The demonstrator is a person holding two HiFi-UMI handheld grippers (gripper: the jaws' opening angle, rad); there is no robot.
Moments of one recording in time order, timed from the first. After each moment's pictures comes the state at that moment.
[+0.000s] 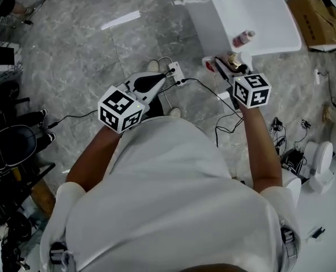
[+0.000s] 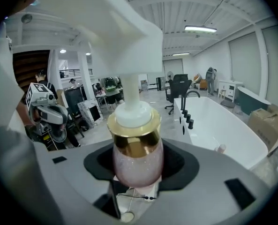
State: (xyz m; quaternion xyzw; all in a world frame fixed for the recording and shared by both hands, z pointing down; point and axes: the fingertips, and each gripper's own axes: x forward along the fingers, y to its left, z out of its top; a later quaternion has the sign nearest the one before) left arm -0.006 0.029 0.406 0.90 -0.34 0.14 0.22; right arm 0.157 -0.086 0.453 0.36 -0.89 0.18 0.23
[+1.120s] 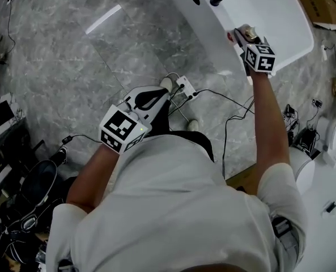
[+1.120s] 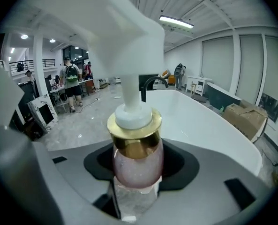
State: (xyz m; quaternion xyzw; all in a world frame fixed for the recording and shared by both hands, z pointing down) left arm -0.084 -0.249 0.459 0.92 -0.21 0.21 0.26; right arm 0.198 -0.468 0.599 0.53 -0.78 0.20 0.27
